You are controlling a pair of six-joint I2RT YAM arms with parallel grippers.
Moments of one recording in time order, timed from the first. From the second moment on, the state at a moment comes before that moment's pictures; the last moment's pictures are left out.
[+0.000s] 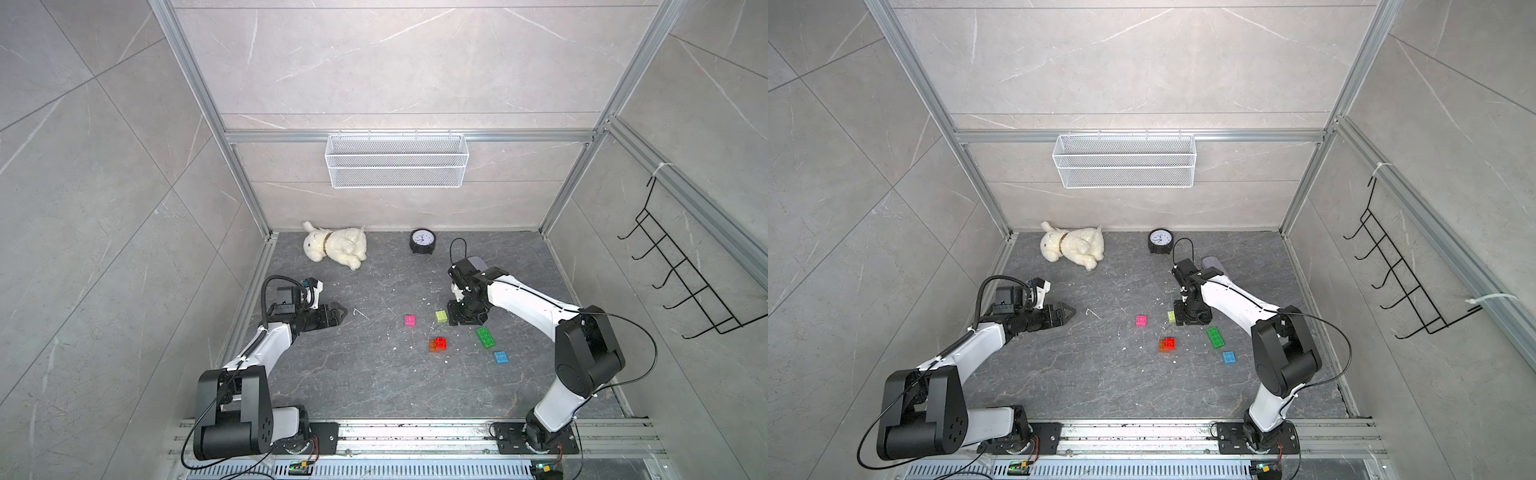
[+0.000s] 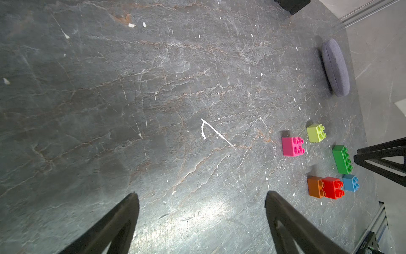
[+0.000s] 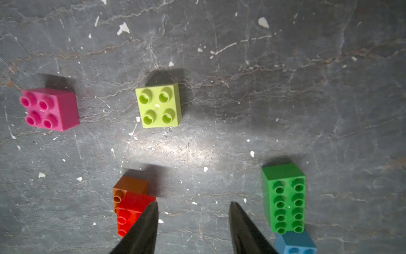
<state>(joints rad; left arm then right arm) 0.04 1.32 0.66 -0.28 0.55 -0.14 0.49 1.72 1.26 -0.95 -0.05 0.37</state>
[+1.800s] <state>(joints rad) 0.08 1.32 0.66 -0.30 0.54 -0.13 0.78 2.16 1.67 -0.99 0.02 0.62</state>
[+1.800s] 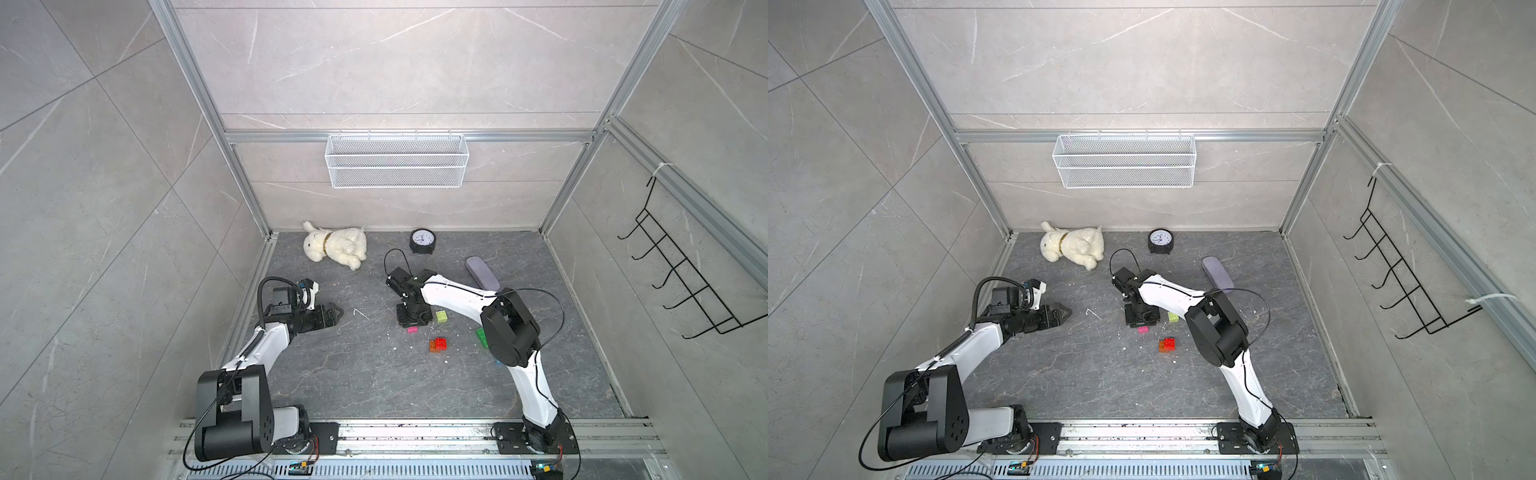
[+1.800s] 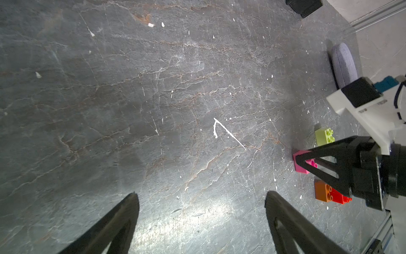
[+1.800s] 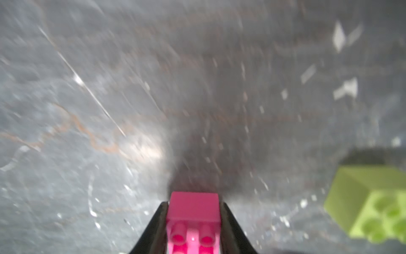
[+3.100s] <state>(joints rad) 0.04 1.31 0.66 -0.27 0.64 -0.15 0.90 1.74 1.37 -0.82 0.22 0.41</state>
